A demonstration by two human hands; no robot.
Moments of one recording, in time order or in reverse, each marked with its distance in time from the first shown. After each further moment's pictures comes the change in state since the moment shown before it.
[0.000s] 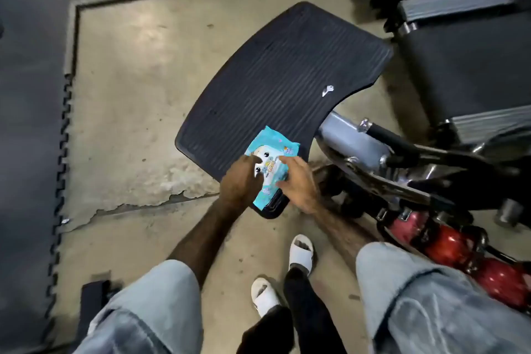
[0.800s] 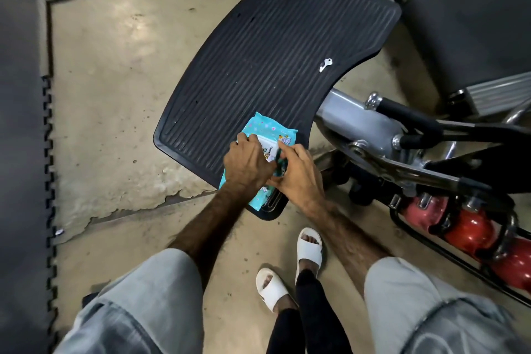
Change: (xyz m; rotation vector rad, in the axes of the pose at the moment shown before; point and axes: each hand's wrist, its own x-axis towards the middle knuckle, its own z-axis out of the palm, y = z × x) left_hand 0.057 0.012 0.045 0.322 0.100 -0.039; right_hand 0.019 0.029 0.022 -0.075 0.081 -0.003
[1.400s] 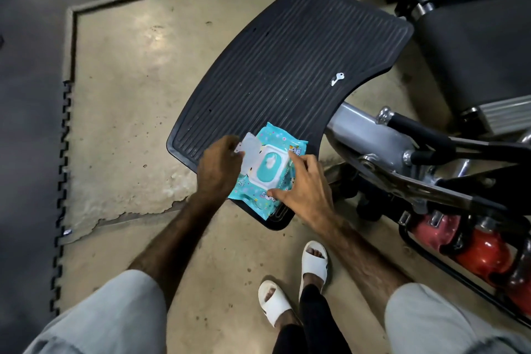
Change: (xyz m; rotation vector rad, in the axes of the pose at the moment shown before) left_hand 0.004 -0.066 -0.018 -0.400 0.172 -0.054; right_hand -0.008 -0.008 -0.004 -0.091 -0.003 -0.008
